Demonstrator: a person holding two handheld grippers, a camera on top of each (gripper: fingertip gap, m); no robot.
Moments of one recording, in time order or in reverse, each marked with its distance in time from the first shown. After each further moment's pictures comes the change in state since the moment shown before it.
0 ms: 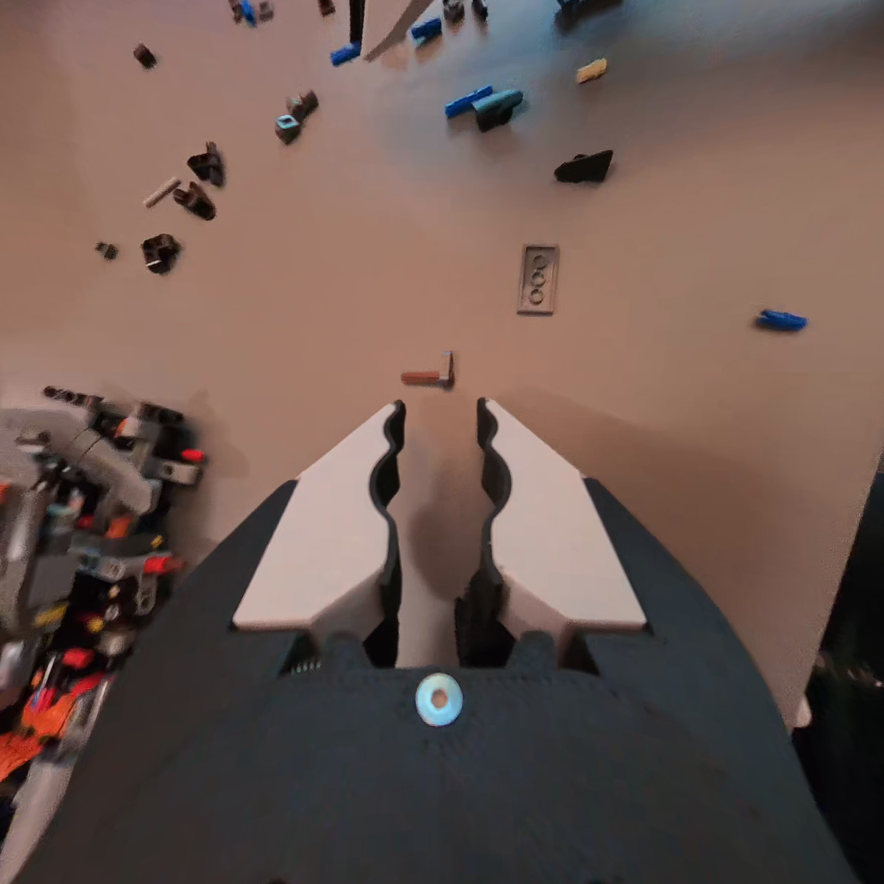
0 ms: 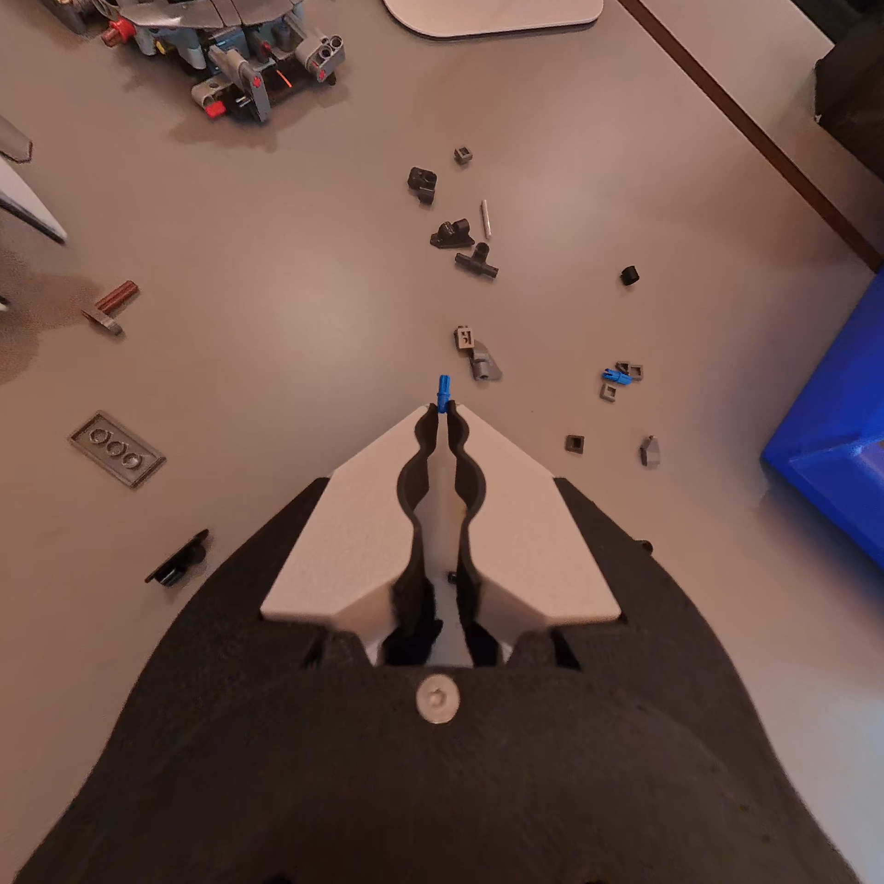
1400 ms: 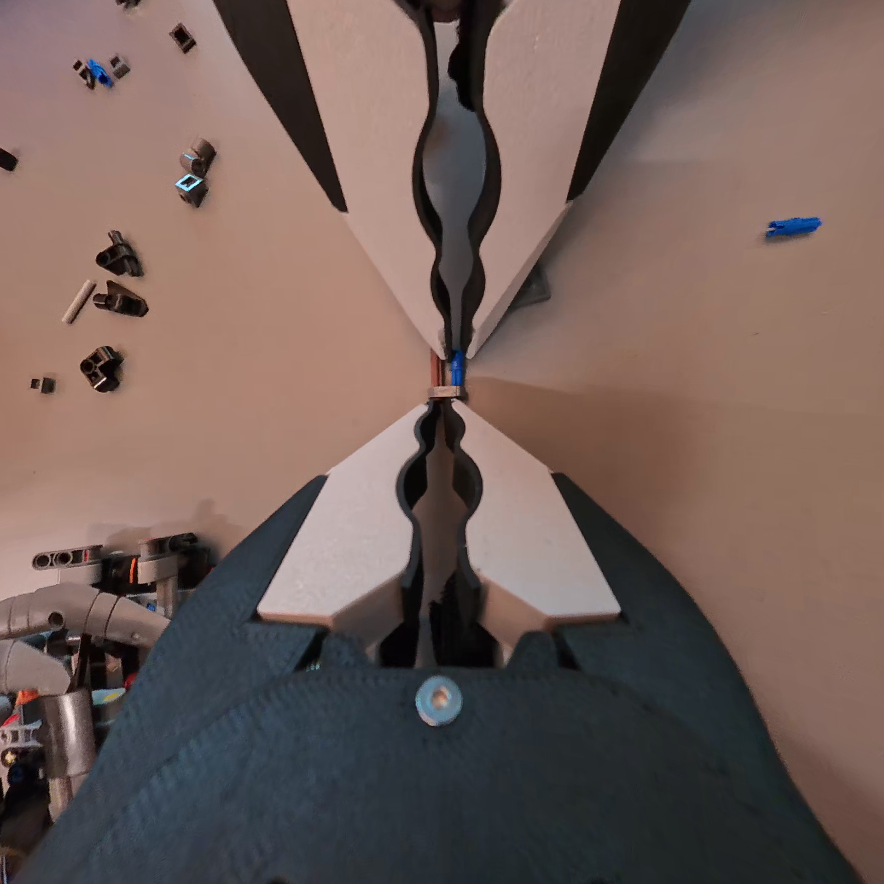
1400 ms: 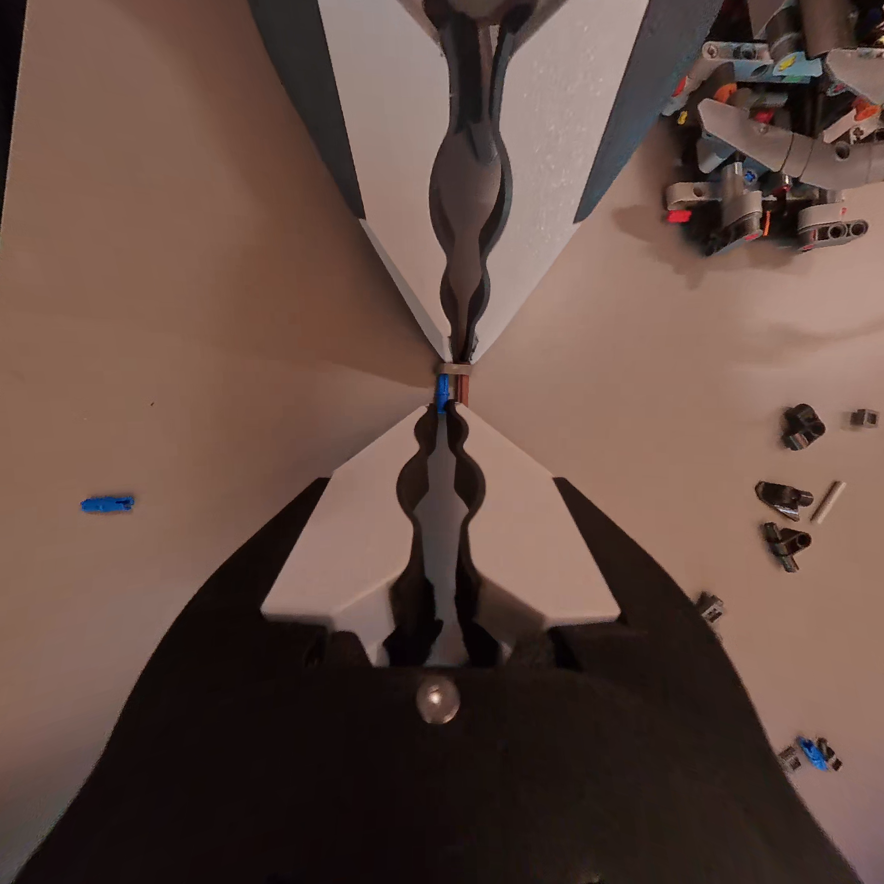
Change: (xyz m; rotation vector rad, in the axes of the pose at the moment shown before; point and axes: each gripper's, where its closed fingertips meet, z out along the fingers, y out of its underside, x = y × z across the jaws) left arm -0.005 -0.004 0.021 -0.023 0.210 0.262; right arm -0.137 -0.018 0.017 -0.109 -0.535 -0.530
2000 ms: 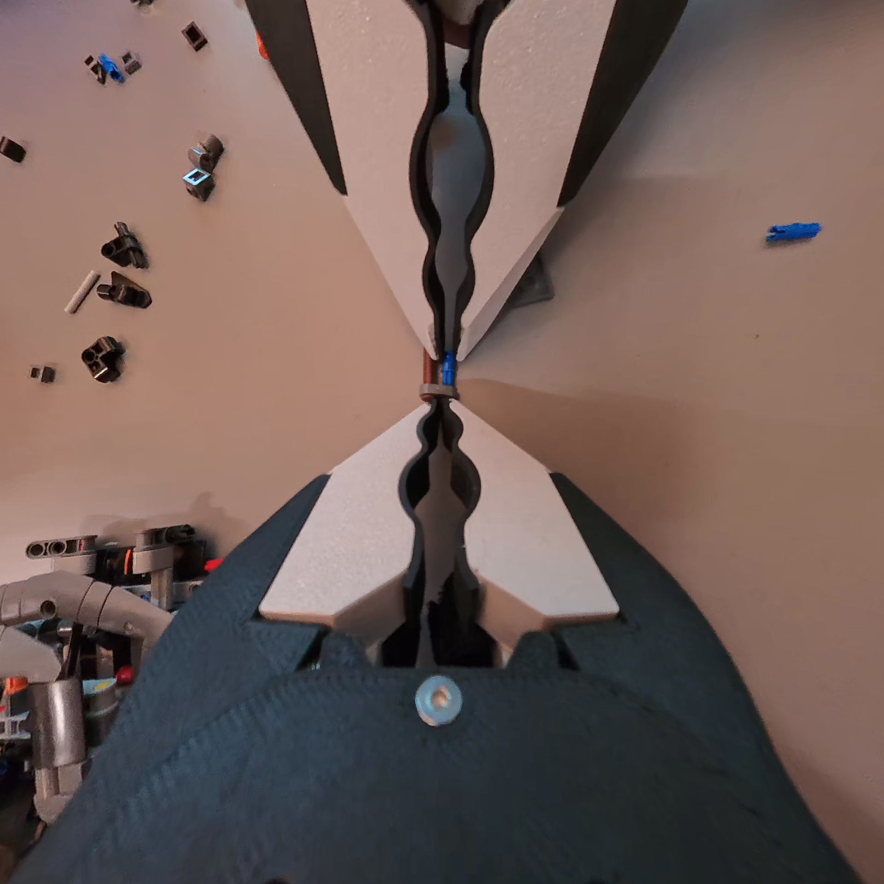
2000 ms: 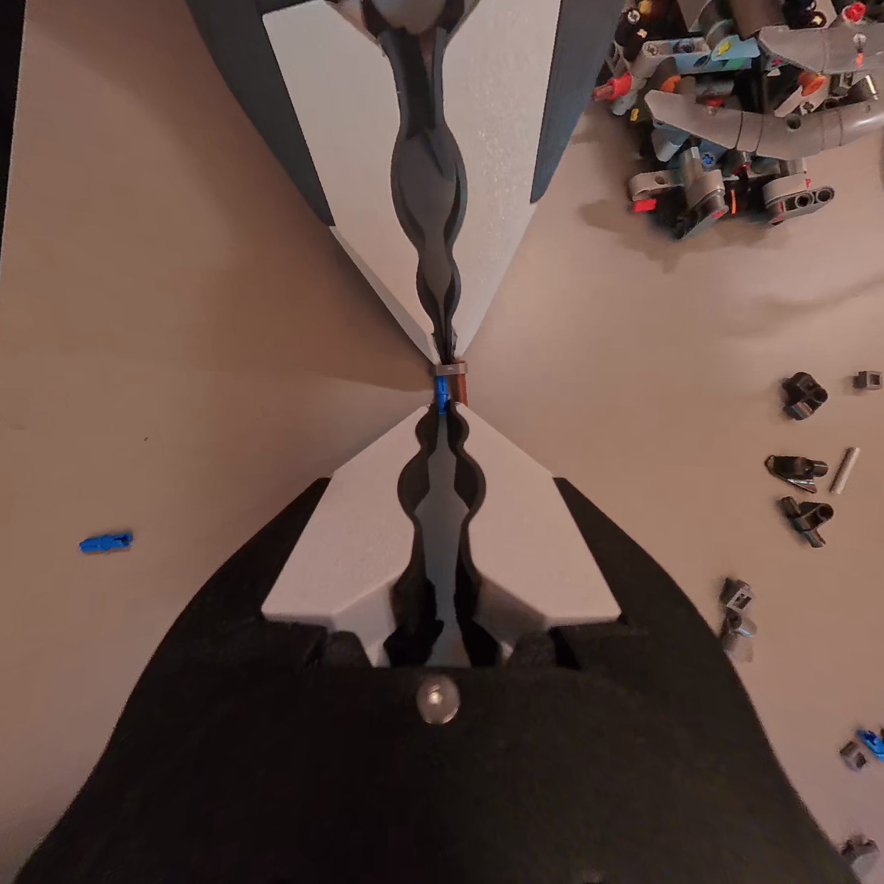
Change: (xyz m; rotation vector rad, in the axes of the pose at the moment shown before) left arm -0.001 0.001 -0.001 0.016 -0.008 -0.020; right arm 0.004 -0.002 0.001 0.071 0.036 0.102
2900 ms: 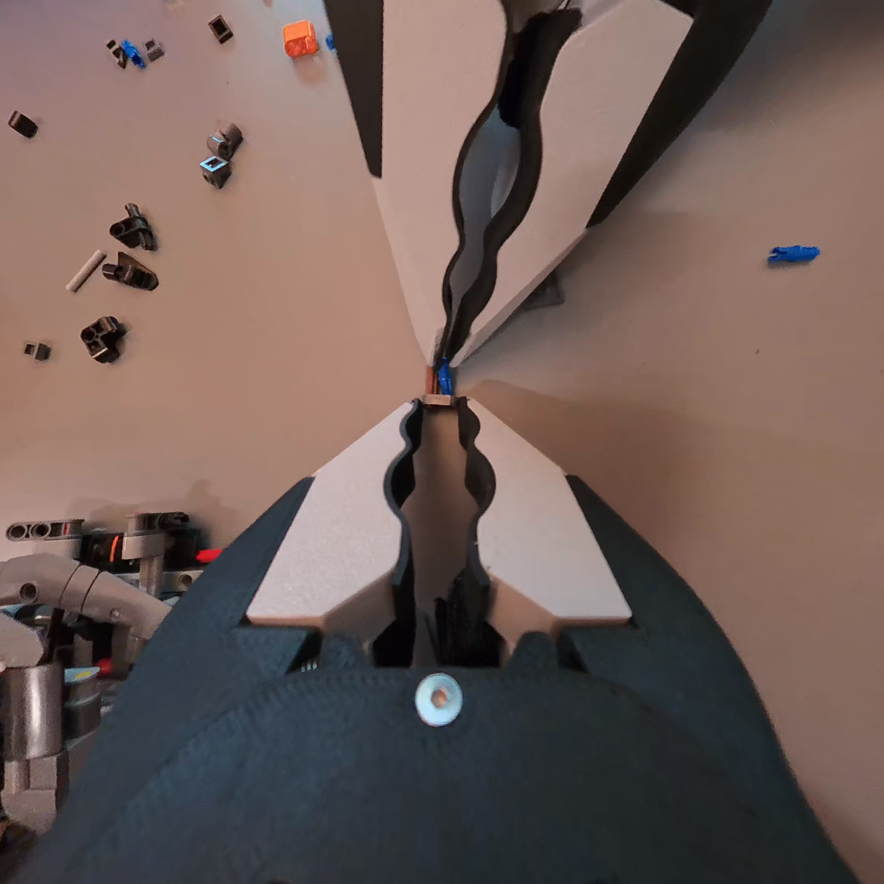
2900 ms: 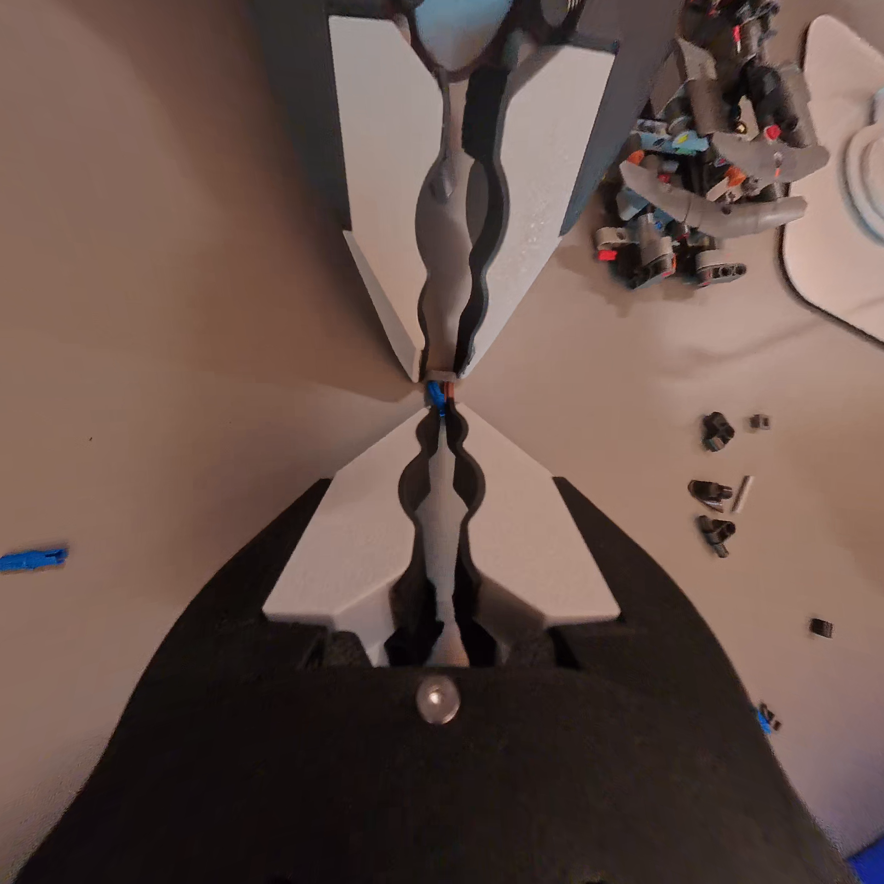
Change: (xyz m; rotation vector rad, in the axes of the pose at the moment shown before) left arm -0.003 0.001 -0.001 0.032 0.003 -0.059; right arm 0.007 -0.008 0.000 0.007 0.133 -0.151
